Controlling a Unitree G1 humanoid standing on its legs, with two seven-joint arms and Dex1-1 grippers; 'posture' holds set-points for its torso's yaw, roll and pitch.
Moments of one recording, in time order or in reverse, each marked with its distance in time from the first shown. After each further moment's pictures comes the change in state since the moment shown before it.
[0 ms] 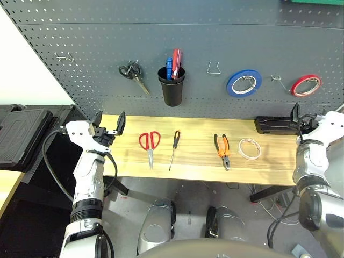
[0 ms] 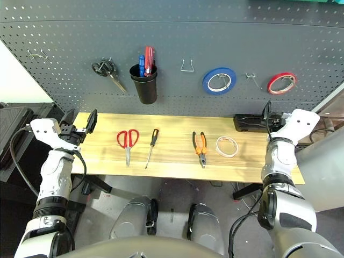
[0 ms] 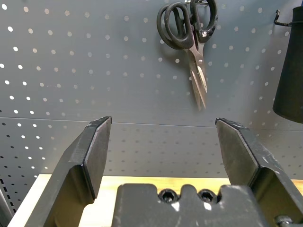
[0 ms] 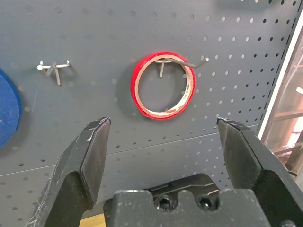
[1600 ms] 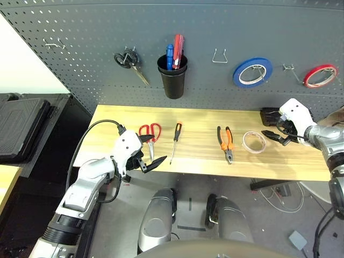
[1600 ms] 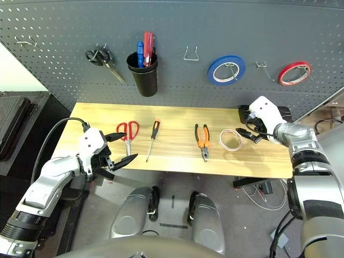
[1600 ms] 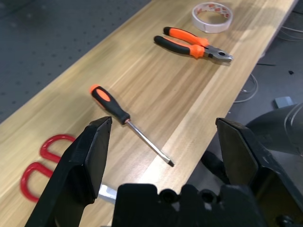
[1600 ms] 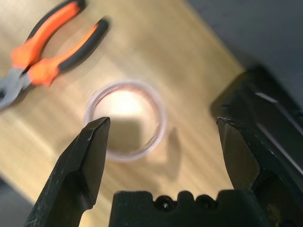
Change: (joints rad) left arm 0.187 0.308 -0.424 -0.550 0.143 0.441 -0.365; right arm -0.174 -0.293 0.527 0.001 -0.415 0.557 0.752
